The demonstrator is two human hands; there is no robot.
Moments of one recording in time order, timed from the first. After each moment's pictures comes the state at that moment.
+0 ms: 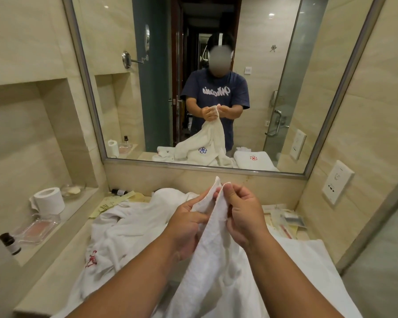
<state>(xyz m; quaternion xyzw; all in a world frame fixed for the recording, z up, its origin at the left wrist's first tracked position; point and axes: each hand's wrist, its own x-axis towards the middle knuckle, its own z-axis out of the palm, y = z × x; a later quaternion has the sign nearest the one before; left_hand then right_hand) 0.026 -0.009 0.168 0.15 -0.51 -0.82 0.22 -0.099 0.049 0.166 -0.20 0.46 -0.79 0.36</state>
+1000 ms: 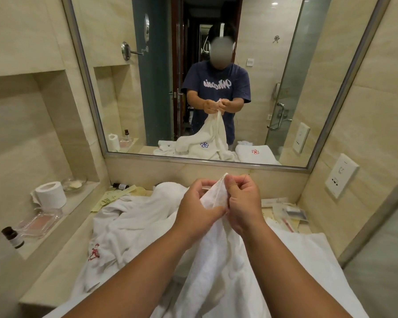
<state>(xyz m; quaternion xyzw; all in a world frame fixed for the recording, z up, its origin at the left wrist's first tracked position) 0.011 -0.018 0.156 0.30 -0.70 -0.55 0.35 -0.098 0.028 0.166 -0.19 0.54 -0.78 0.26</state>
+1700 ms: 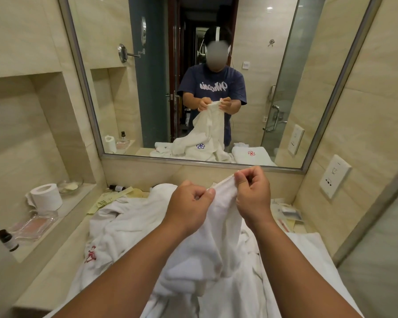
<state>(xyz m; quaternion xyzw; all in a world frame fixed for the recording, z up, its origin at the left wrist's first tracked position) 0.018 -0.033 0.165 0.29 -0.79 -0.41 0.35 -0.129 0.044 0.168 -0.34 0.64 -0.69 0.04</state>
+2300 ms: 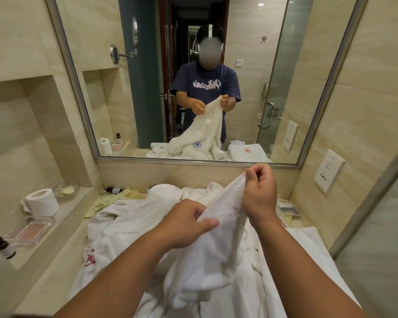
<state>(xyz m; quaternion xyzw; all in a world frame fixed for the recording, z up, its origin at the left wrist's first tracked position) 0.038 -0.039 0.155 0.25 -0.87 -0.40 0.14 -0.132 0.057 0.174 -0.30 0.66 -0.69 -0.03</state>
